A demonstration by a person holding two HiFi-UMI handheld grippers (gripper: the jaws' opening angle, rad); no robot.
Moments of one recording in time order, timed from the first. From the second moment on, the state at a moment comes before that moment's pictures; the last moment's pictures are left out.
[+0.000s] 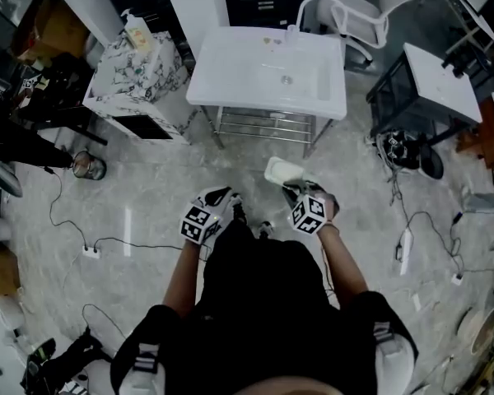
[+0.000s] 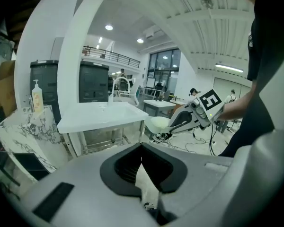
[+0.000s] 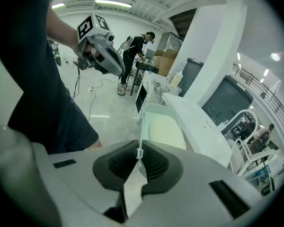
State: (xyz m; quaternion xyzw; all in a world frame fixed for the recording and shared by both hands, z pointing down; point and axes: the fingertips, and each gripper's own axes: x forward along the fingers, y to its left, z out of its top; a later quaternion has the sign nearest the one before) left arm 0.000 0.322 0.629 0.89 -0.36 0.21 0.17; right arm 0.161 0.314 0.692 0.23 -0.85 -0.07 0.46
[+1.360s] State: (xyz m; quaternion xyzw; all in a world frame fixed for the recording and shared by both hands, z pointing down) left arm -0.049 0.274 0.643 0.89 -0.36 0.20 0.19; right arm 0.128 0.264 0.695 0.23 -0.84 -0.06 0.49
